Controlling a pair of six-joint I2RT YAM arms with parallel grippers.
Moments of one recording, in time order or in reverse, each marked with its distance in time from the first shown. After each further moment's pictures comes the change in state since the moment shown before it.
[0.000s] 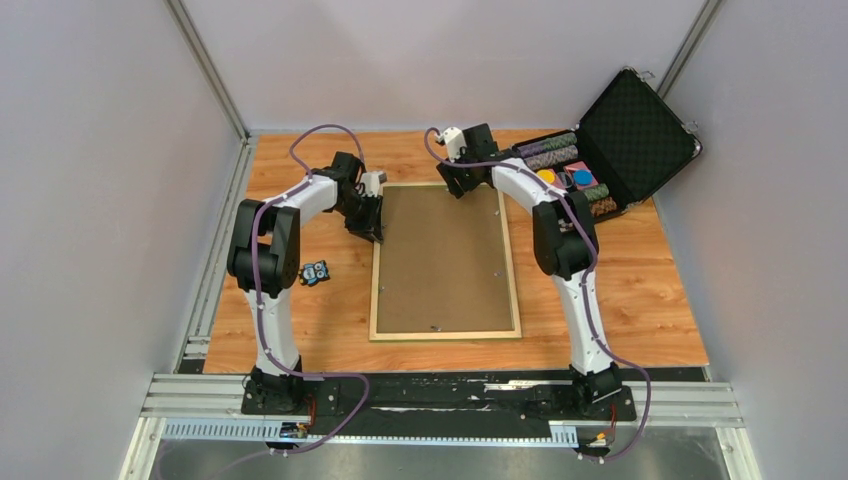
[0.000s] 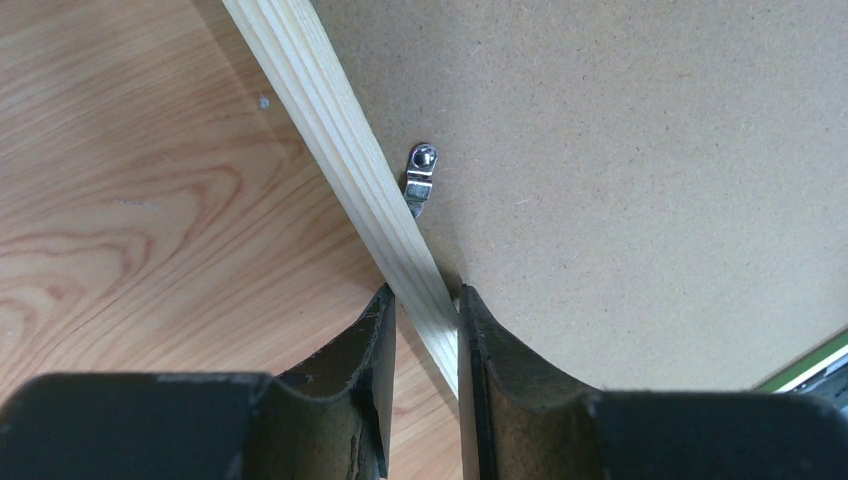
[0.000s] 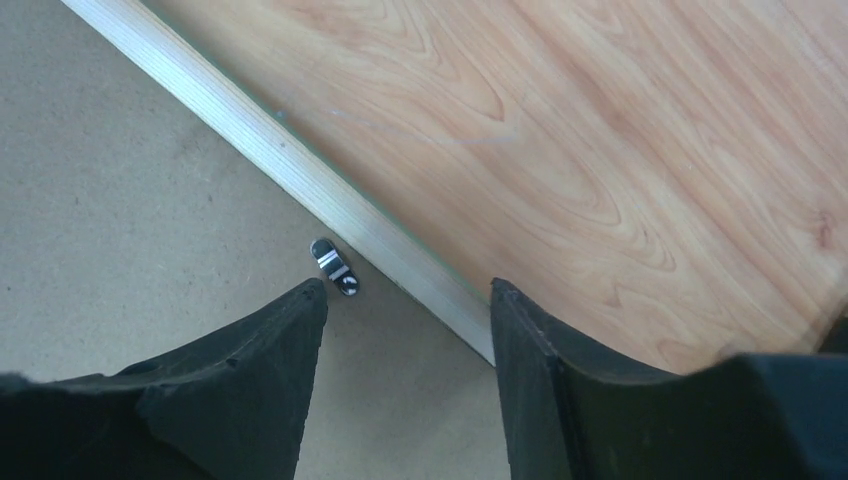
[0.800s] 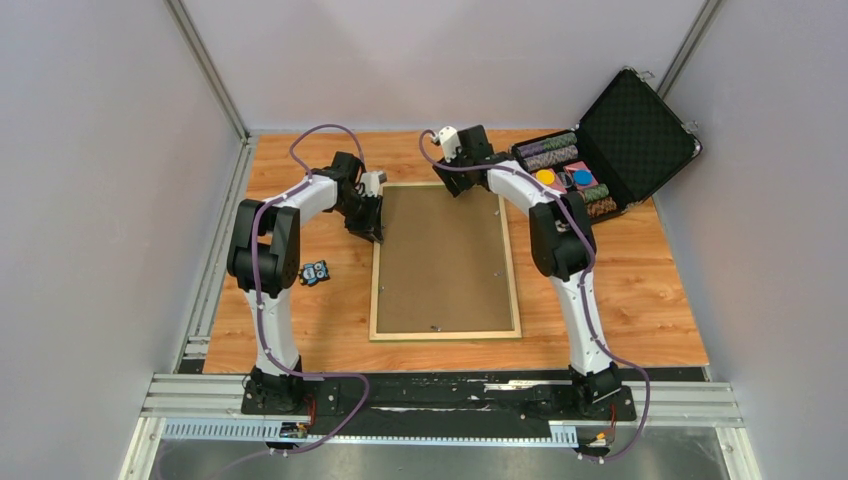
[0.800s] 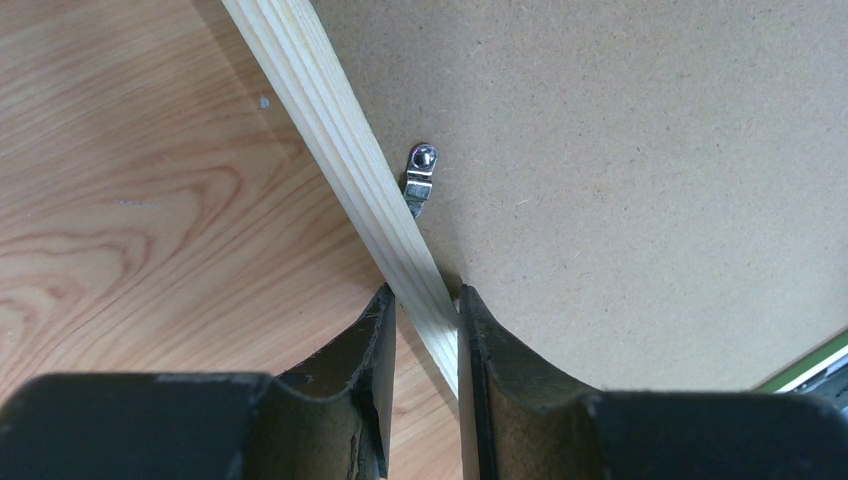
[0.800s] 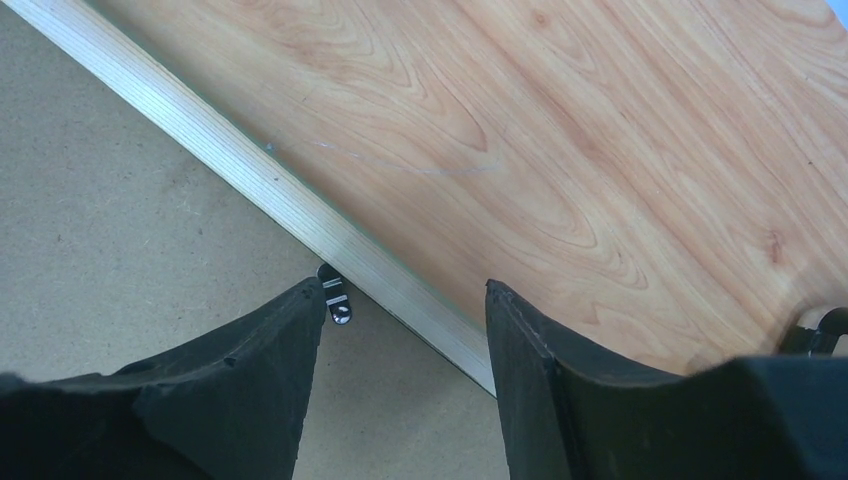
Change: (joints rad) left arm 0.000 0.000 0.000 0.000 -0.001 0.000; right arm 0.030 0.004 -0.016 0.079 0.079 -0.031
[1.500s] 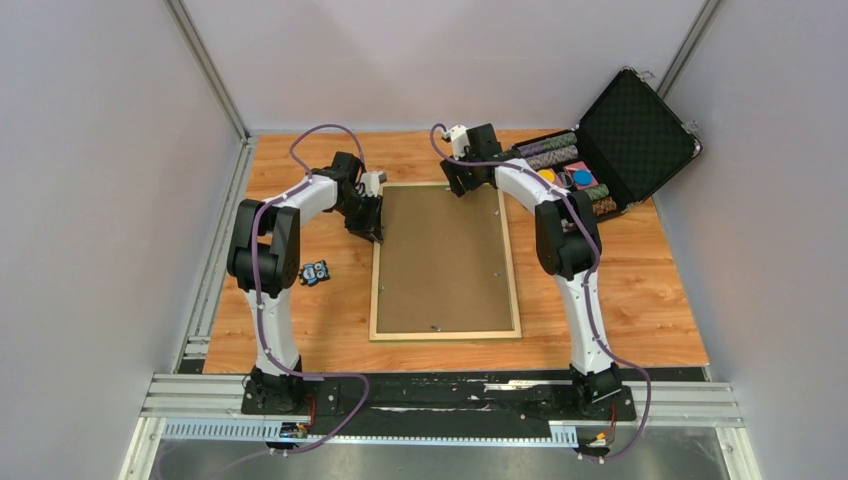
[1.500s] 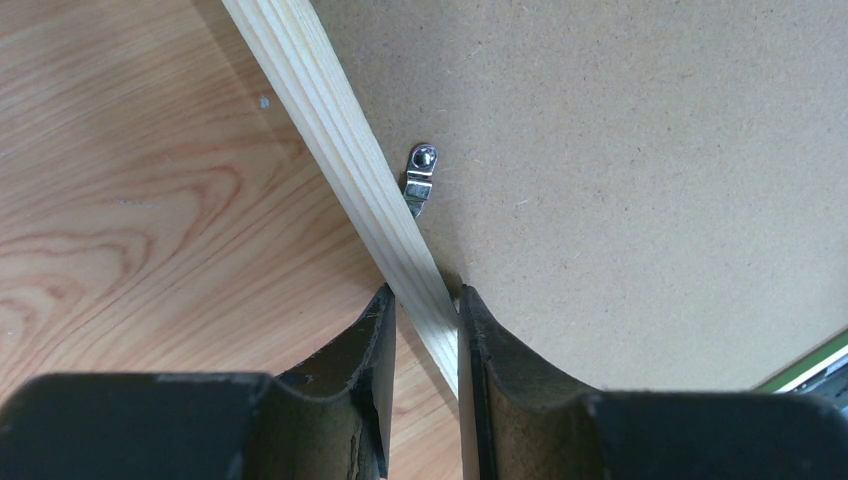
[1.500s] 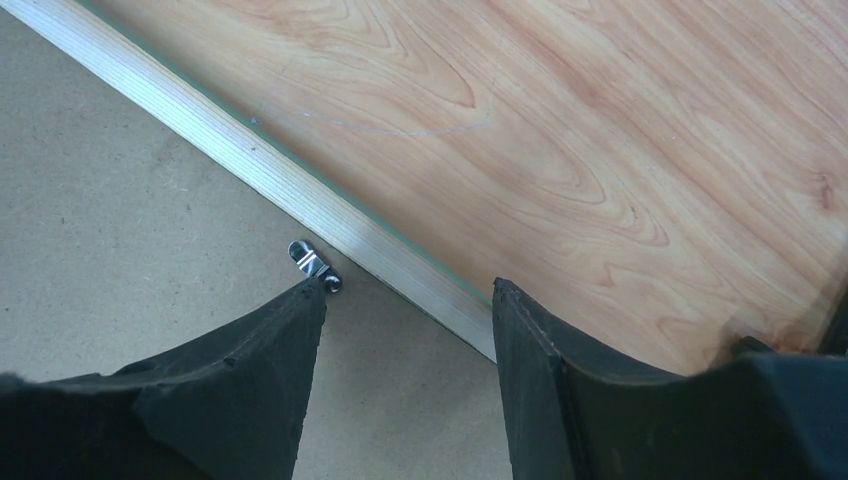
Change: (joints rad) left arm 0.000 0.000 0.000 0.000 0.000 0.000; right arm -0.038 -0.018 -0.018 -0.030 -0.055 0.113
